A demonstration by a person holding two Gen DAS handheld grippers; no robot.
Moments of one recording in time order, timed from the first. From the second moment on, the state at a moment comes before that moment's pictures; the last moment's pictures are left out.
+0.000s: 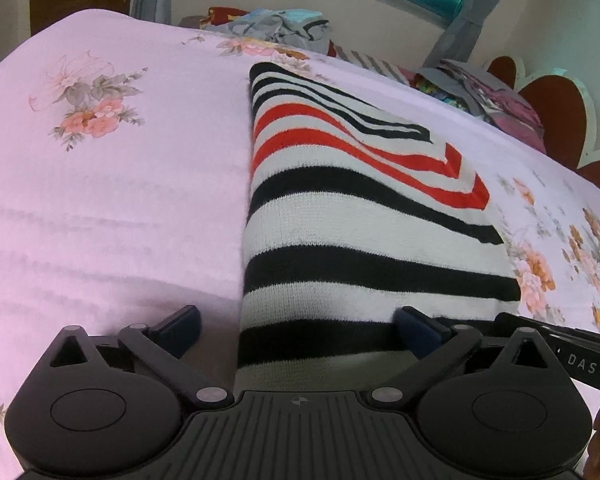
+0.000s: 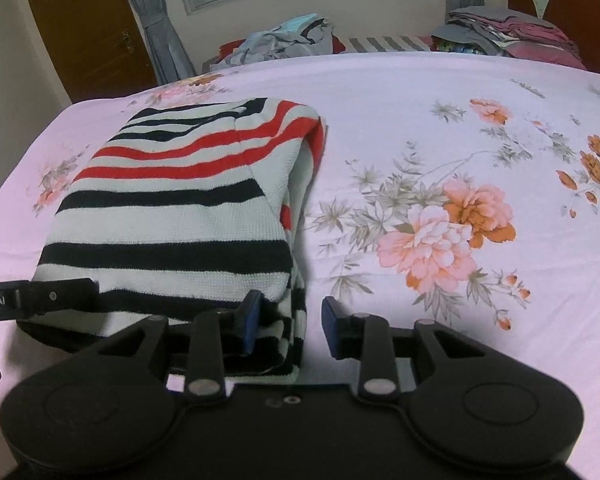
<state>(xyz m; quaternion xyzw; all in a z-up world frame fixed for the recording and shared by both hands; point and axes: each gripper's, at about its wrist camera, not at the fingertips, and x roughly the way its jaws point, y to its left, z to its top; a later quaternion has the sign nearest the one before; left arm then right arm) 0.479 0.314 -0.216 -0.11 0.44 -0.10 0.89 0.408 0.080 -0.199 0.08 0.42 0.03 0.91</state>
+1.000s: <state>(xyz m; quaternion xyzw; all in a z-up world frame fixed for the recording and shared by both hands) 0.461 0.308 -0.207 -0.09 0.43 -0.01 0.90 0.403 0.092 -0.198 0.01 0.40 0.02 0.92</state>
